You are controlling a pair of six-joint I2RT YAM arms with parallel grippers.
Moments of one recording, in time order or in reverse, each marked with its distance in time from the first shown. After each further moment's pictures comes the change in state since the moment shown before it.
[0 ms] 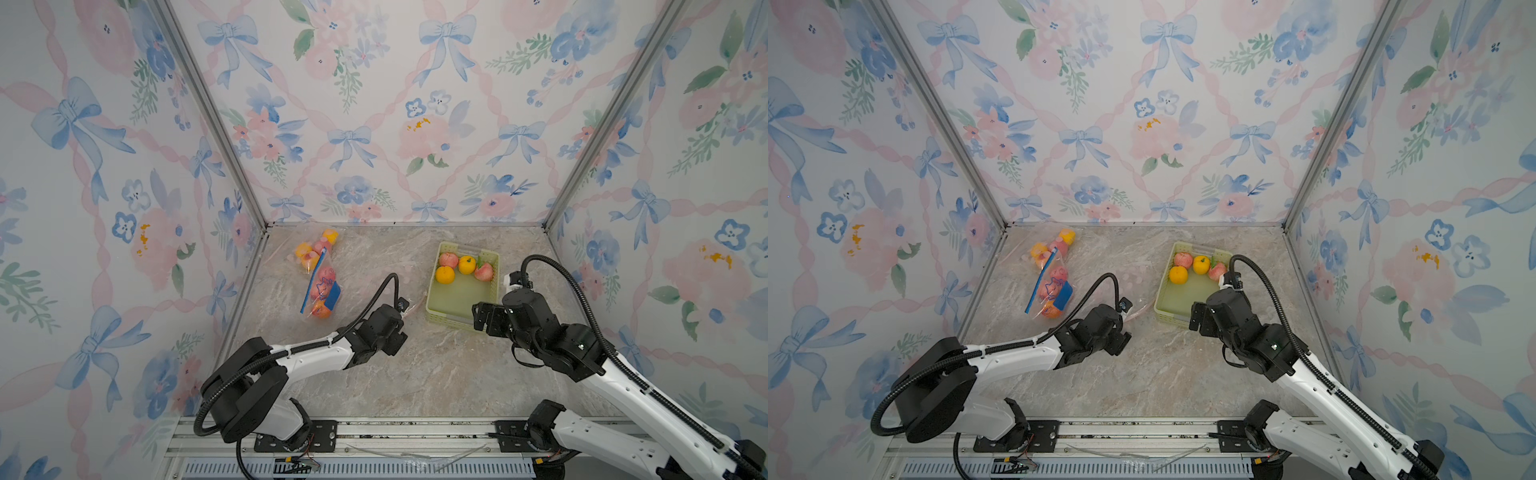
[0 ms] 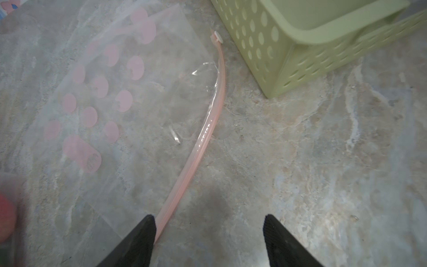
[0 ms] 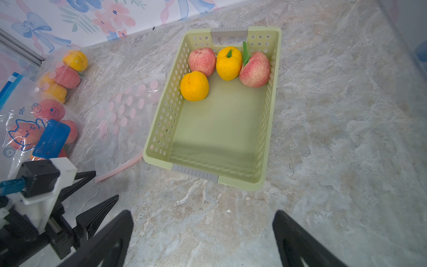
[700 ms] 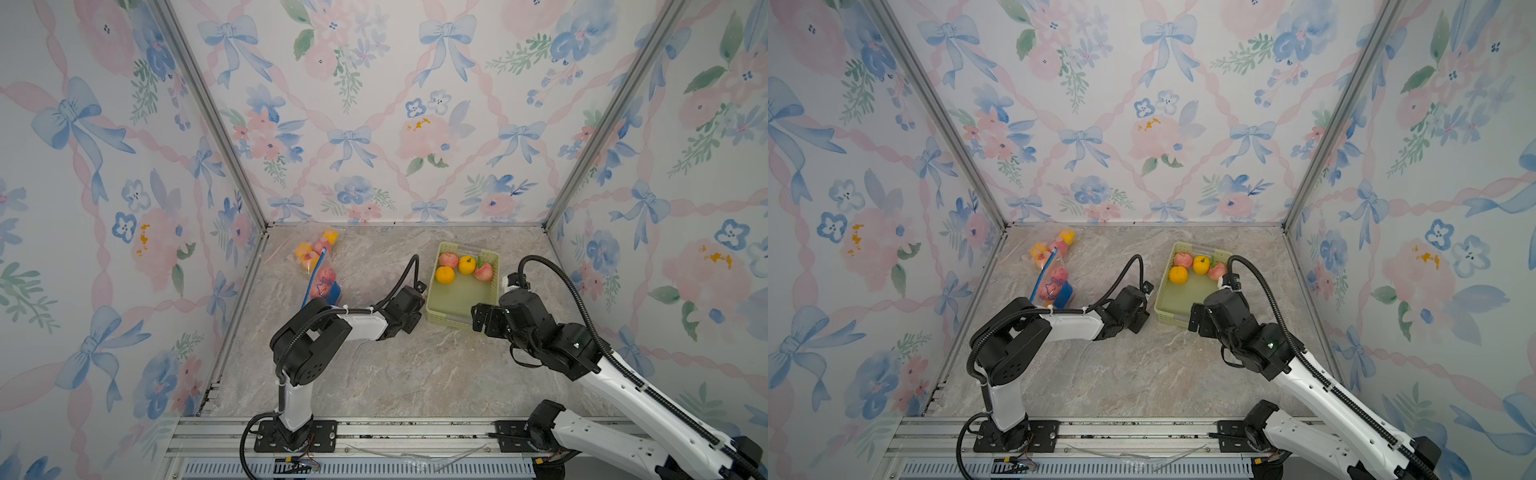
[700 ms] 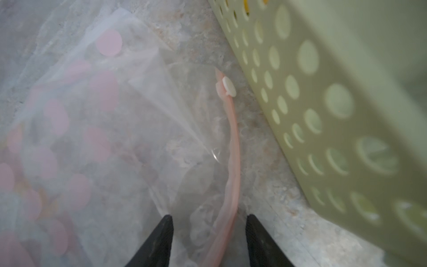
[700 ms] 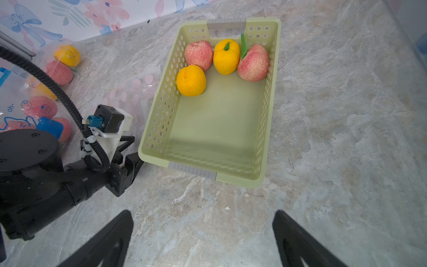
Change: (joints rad) left arm 0.048 0.420 0.317 0.101 0.006 0.006; right arm 0.000 0.018 -0.013 0.000 0.000 0.010
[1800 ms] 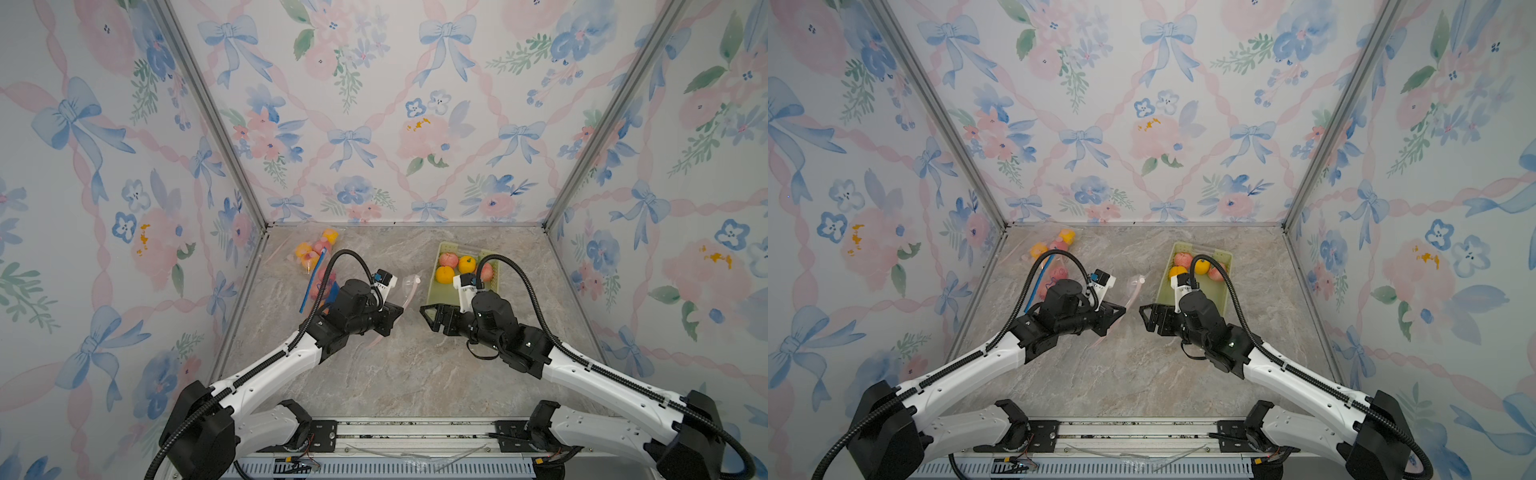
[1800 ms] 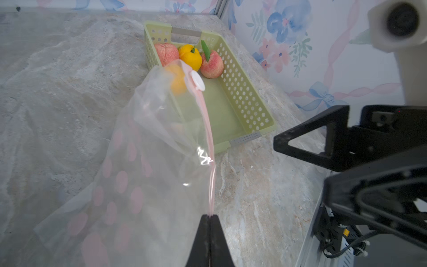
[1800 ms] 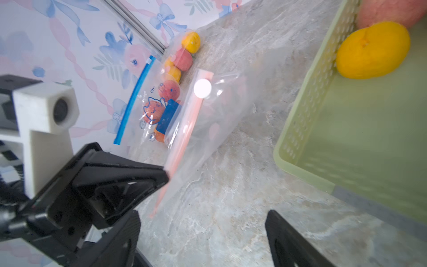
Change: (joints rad) left arm 0.138 -0.785 -0.271 -0.195 0.559 -0.273; right arm 0.105 0.158 -0.200 0.724 -0.385 0.127
